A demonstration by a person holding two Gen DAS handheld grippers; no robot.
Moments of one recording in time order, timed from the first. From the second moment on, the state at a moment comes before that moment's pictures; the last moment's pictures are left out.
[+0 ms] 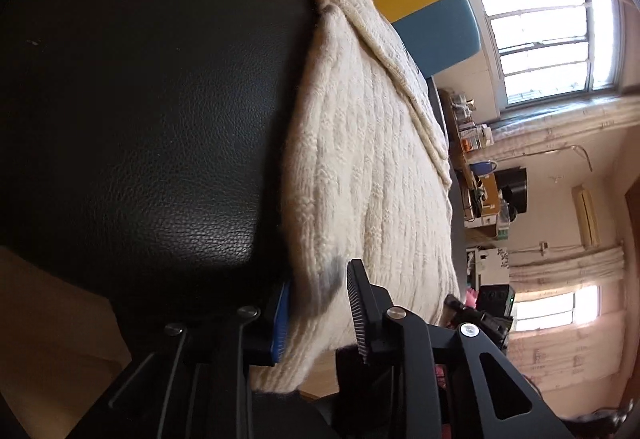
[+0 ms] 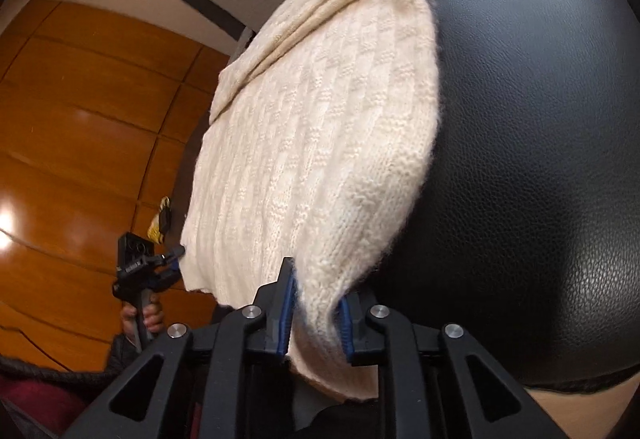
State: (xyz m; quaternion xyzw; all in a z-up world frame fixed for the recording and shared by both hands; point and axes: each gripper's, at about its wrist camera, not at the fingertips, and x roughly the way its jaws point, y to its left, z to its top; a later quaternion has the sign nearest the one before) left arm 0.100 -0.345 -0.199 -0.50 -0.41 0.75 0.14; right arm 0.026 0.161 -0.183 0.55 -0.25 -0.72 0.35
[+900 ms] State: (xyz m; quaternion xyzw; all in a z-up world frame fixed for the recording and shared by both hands) left arm 0.154 -0.313 -0.140 -0.38 -0.44 0.78 0.23; right arm 0.066 0.170 -0.131 0.48 -0.27 -0.73 0.40
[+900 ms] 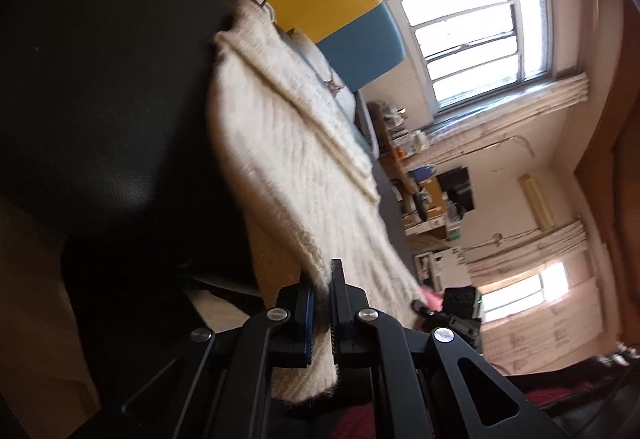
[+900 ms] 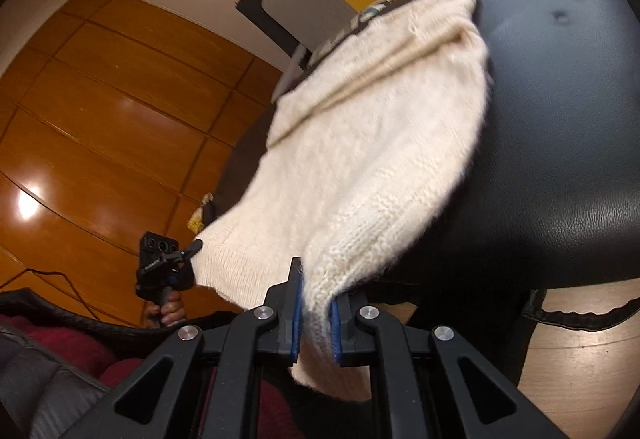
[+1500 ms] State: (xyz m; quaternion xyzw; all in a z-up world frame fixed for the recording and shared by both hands) left arm 0.024 -0.335 -0.065 -0.30 -0.44 0.80 0.28; right arm -0.065 0.167 -0.087 0.43 -0.29 -0.77 0.38
